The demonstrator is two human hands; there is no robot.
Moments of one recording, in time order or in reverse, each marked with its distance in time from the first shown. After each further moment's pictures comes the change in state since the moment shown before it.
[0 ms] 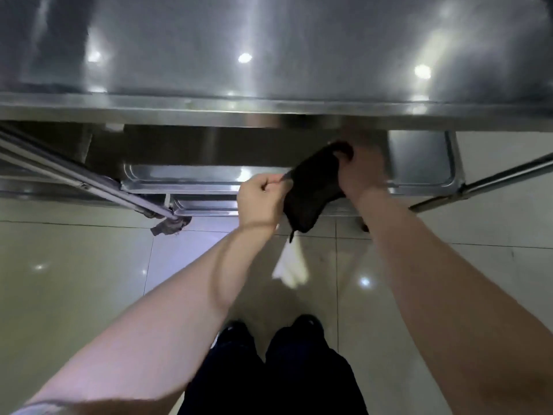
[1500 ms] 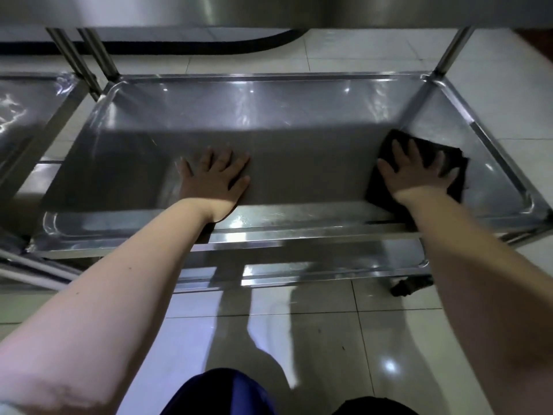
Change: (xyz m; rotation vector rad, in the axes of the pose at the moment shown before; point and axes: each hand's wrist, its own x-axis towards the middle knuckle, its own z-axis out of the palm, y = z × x) left_hand 0.262 -0.100 -0.006 1.258 -0.032 0.667; right_hand 0.145 0.178 0.086 -0.515 -0.017 0.270
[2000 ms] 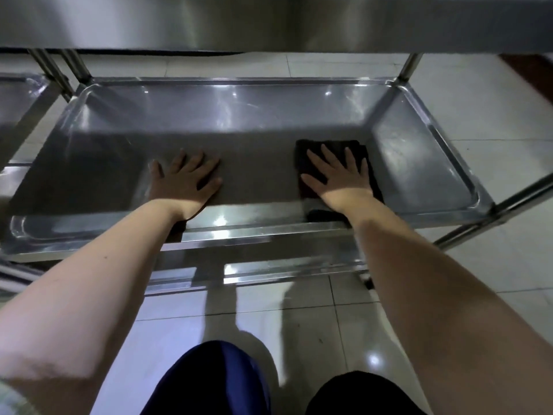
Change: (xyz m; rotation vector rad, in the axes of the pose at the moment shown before) left_hand 0.001 -0.006 -0.001 -0.014 -0.028 0.001; right_hand -0.026 -0.041 0.009 -0.048 -0.033 -0.381
